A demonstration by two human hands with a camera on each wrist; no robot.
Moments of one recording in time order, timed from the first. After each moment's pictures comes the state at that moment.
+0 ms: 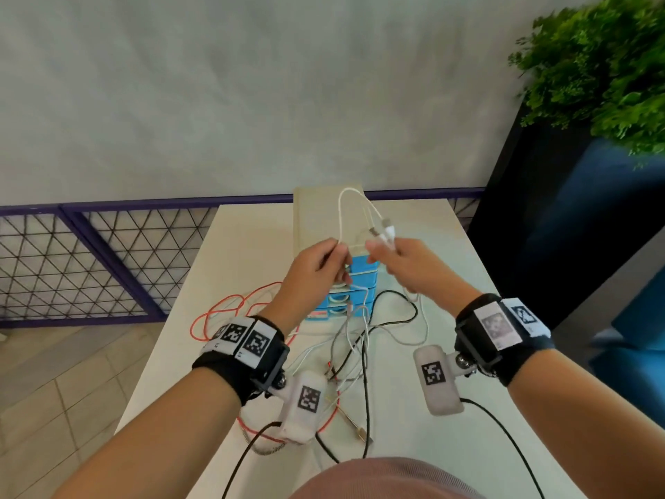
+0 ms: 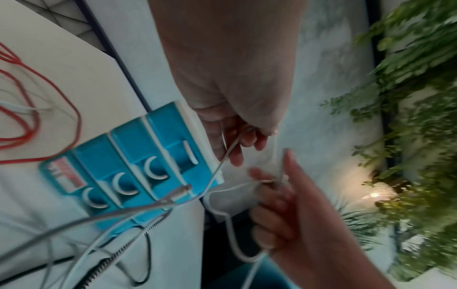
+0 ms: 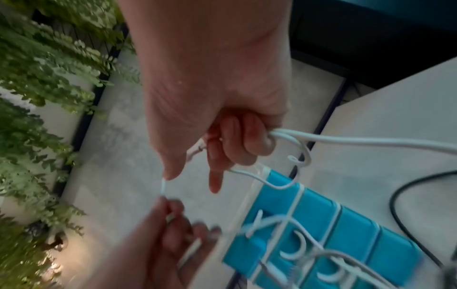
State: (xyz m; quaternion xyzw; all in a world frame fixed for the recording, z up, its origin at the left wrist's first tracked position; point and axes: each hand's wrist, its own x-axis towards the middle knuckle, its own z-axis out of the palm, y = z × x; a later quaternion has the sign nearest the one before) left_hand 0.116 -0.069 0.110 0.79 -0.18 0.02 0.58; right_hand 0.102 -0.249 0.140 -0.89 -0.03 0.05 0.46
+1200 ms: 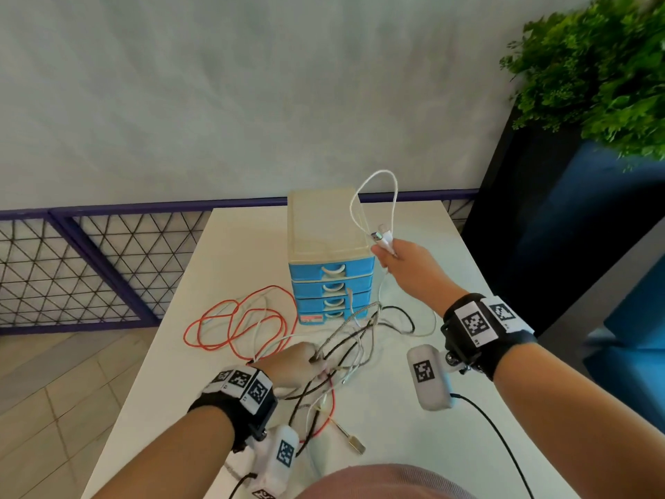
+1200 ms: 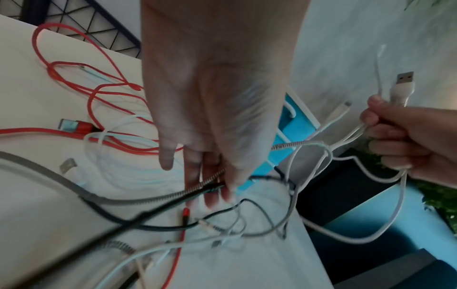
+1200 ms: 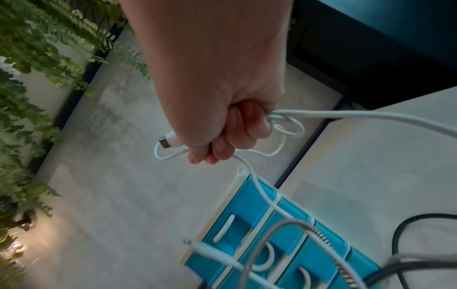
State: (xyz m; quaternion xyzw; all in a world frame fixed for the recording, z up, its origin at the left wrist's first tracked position) left_hand 0.085 -0.033 0.007 0.89 -0.14 -0.32 0.29; right_hand 0.117 -0.260 0.121 -0.92 0.00 -0.01 0.38
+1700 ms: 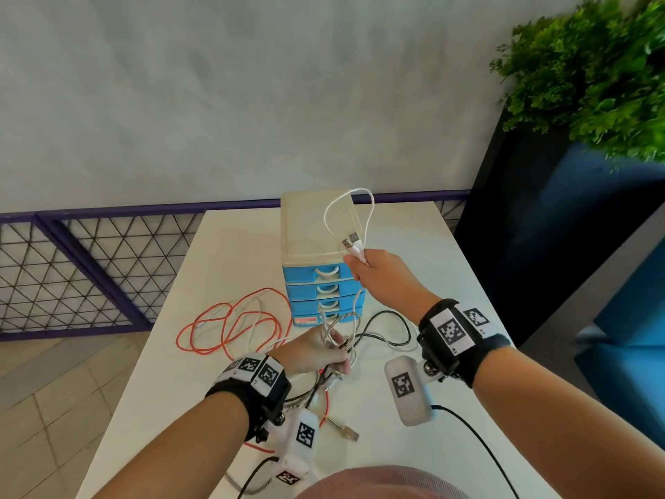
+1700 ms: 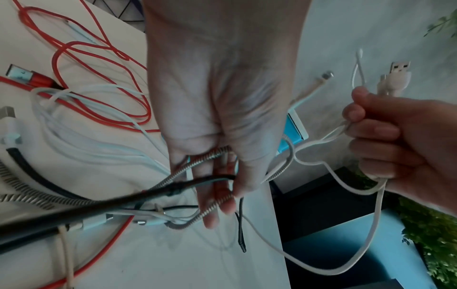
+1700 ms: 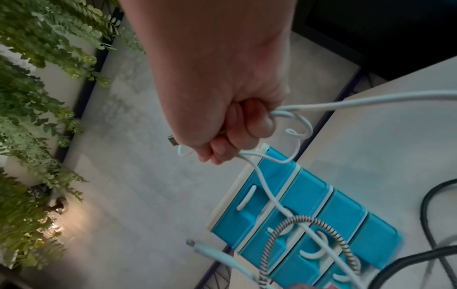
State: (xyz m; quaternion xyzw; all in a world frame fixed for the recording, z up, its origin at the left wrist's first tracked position) left_hand 0.094 -0.068 0.017 0.80 -0.07 -0.36 0.48; right_hand 0.115 -0.232 0.118 -0.91 -0.01 0.03 0.42
